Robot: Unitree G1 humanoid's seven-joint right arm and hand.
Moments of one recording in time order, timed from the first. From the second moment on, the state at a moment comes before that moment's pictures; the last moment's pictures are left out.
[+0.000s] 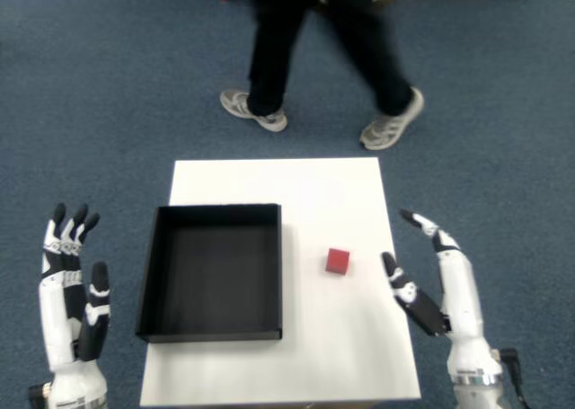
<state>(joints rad) -0.08 -0.34 0.18 0.74 -0.56 -0.96 -0.62</state>
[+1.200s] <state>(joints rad) -0.16 -0.39 0.22 0.82 -0.93 -0.92 -0.86</state>
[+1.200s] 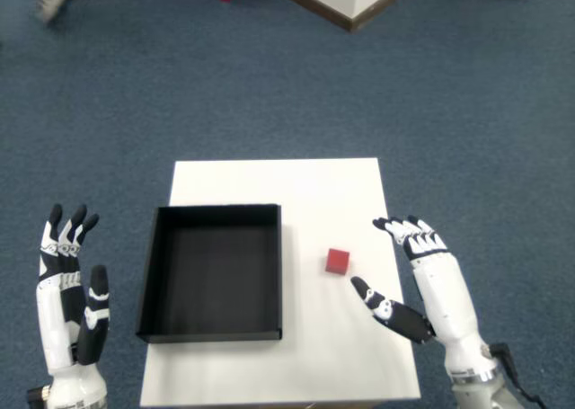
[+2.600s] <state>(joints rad) -0.14 -0.35 0.26 0.73 -1.09 -0.70 -0.86</state>
